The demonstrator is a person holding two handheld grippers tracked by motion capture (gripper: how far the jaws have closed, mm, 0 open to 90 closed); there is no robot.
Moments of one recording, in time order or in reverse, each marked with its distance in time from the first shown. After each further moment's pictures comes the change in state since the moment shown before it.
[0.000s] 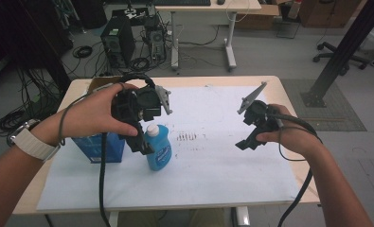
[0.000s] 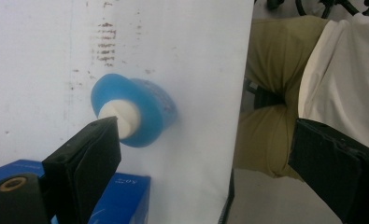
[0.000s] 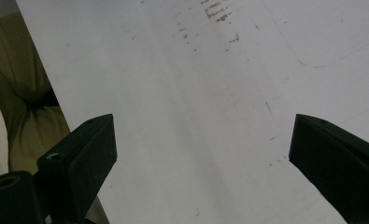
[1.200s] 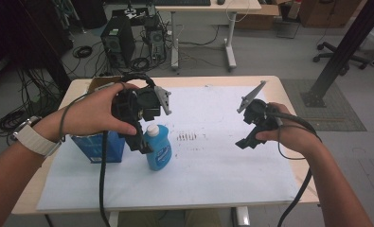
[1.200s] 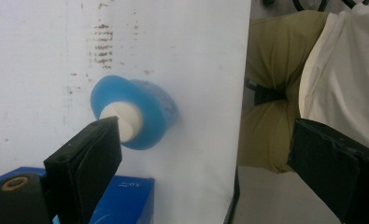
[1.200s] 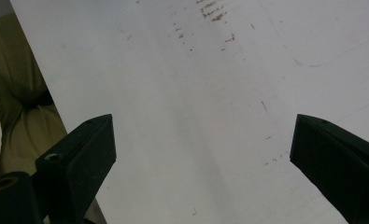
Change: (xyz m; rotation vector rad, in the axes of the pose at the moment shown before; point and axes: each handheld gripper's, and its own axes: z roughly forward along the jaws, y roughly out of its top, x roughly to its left) left arm 0.005 -0.002 0.005 0.002 -0.018 0.046; right arm -0.003 0.002 -0.001 0.005 -0.009 0.008
